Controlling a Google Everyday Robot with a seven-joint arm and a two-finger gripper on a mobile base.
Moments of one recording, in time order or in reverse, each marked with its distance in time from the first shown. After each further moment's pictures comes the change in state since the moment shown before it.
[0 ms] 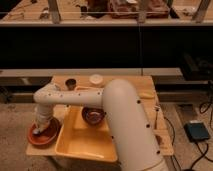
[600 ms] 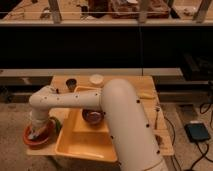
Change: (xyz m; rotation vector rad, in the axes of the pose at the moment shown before) arm -0.035 0.020 0.000 -0.014 -0.019 -0.049
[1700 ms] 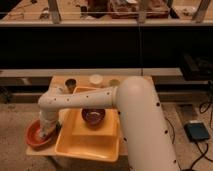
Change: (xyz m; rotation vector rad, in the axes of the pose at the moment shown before) arm 0.037 0.027 -0.031 0.033 0.086 0.109
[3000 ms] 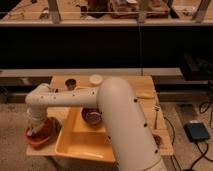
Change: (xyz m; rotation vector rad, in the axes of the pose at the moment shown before) arm -0.043 -0.043 0.023 0.004 -0.031 -0.125
